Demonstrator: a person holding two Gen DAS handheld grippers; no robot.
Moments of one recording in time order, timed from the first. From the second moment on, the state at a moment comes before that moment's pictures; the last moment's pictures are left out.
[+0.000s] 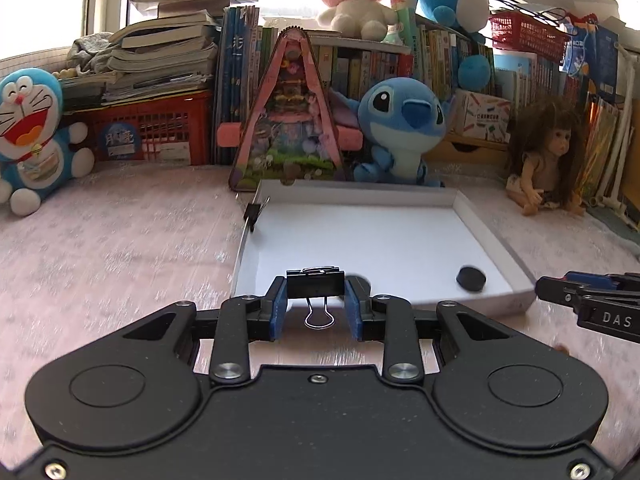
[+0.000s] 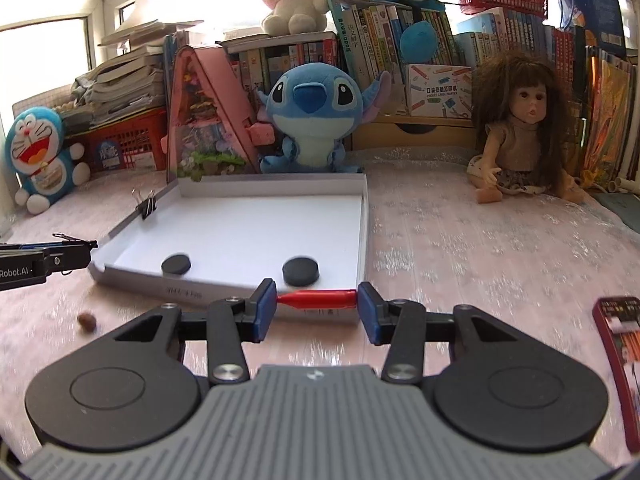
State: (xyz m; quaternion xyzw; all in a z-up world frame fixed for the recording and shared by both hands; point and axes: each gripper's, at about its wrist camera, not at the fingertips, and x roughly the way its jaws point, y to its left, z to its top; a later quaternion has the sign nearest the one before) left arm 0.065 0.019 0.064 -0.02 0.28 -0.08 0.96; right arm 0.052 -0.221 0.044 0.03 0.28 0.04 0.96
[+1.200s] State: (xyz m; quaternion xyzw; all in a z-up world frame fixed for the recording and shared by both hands) left arm 0.186 0.015 0.011 -0.01 0.39 -0.06 0.92; right arm 0.187 -0.205 0.018 0.06 0.41 0.02 0.91
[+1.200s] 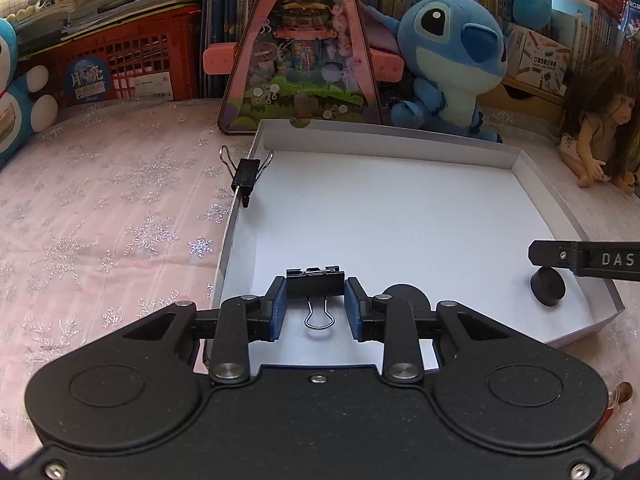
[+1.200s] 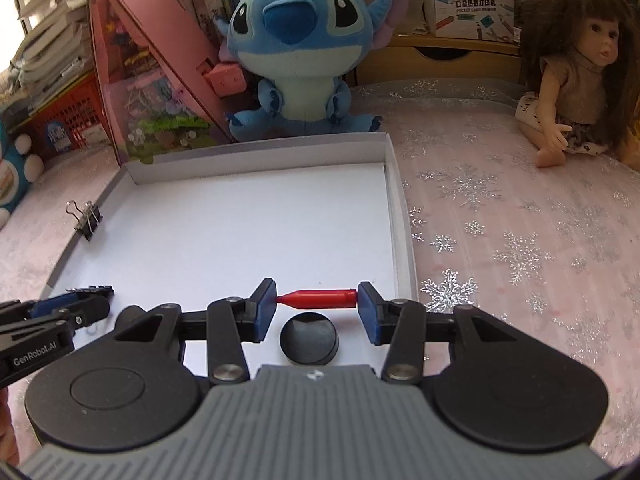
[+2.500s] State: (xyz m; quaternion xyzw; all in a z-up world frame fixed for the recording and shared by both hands) left arm 0.105 0.026 0.040 0.00 0.31 -0.07 0.95; right arm 0.108 -0.219 0.035 0.05 0.33 0.05 0.94
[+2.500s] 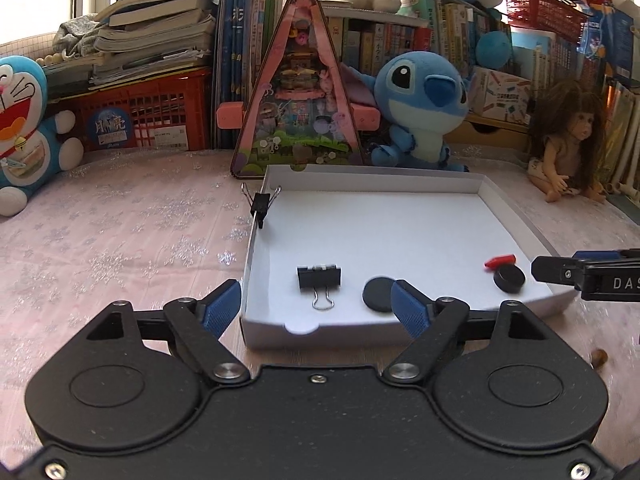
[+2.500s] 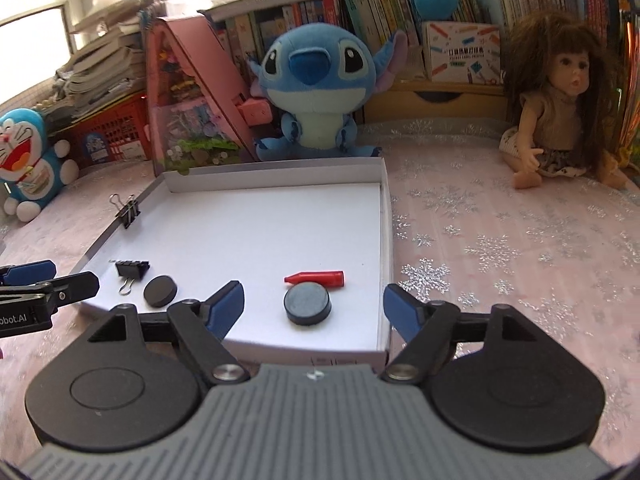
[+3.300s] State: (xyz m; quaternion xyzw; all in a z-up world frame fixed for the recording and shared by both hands) left arm 0.041 0.026 0.009 0.01 0.30 -0.07 0.95; right arm 0.029 -0.211 0.018 -0.01 0.27 0.06 0.96
